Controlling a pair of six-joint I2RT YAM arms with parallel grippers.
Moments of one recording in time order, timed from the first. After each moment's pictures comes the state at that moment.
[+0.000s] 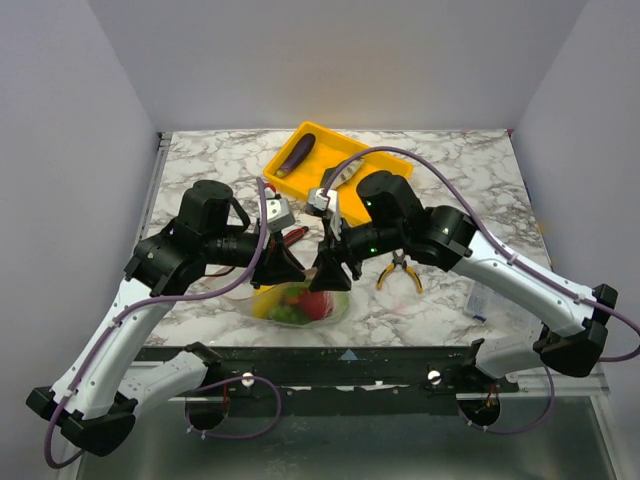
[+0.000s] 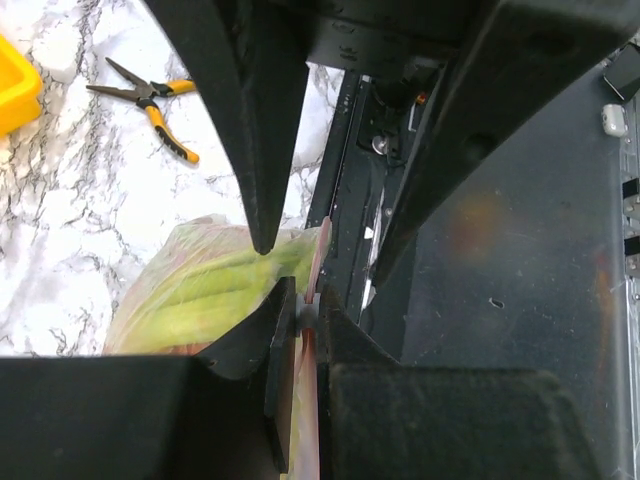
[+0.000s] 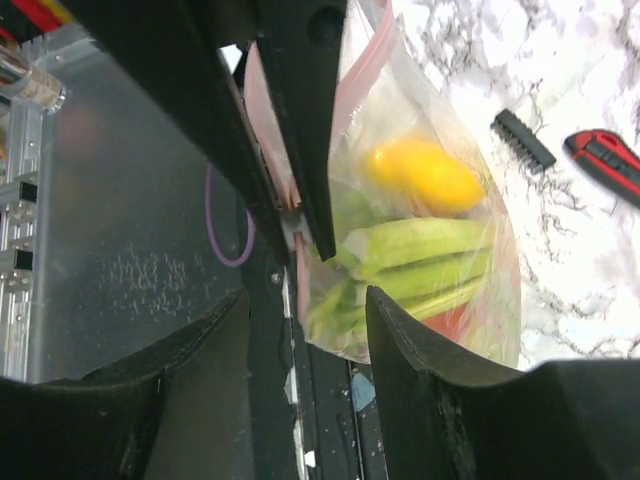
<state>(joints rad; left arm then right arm) -0.55 0.96 1.27 -0.89 0.85 0.12 1.00 1.36 1.49 -0.67 -0.57 0.02</state>
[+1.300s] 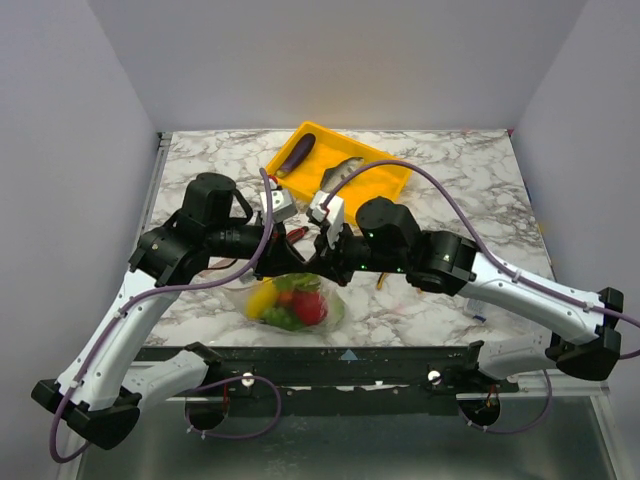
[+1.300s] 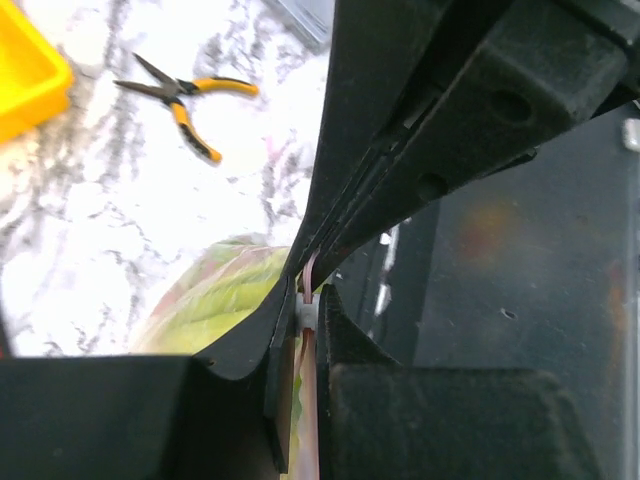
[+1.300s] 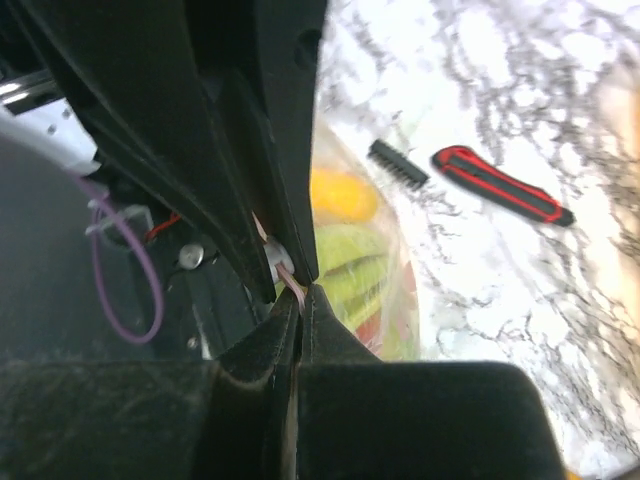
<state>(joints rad) -0.54 1.00 1.30 -0.92 0.85 0.12 1.13 1.33 1.42 -0.56 -0.14 0.04</state>
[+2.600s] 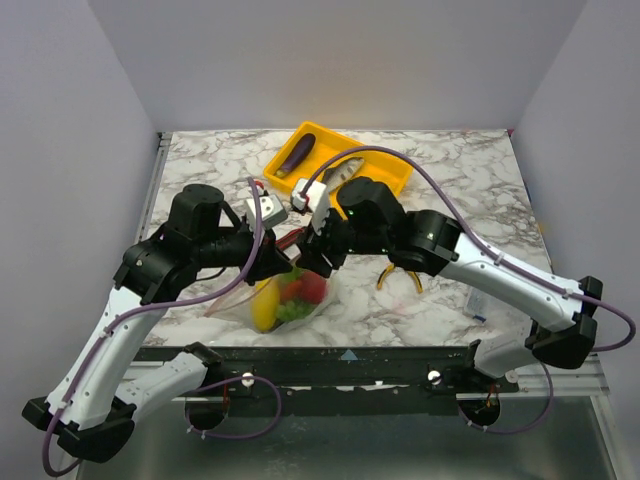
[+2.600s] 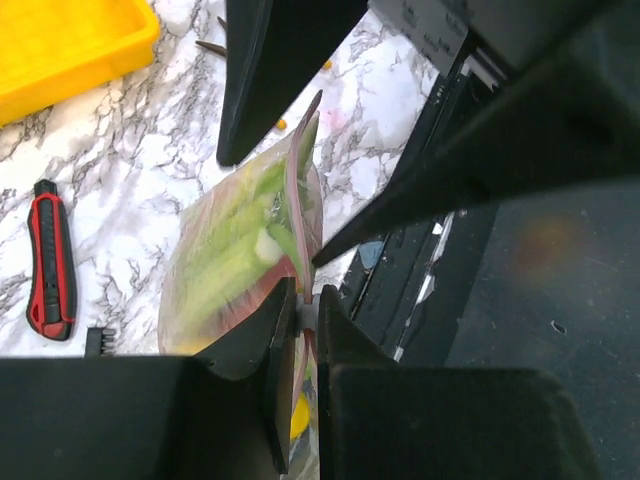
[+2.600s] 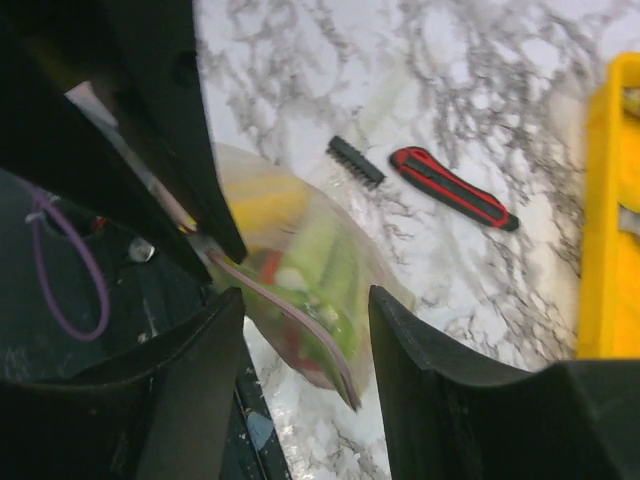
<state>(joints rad) -0.54 0.92 1.29 -0.95 0.63 0.11 1.11 1.41 1.53 -0.60 -0.04 -0.02</state>
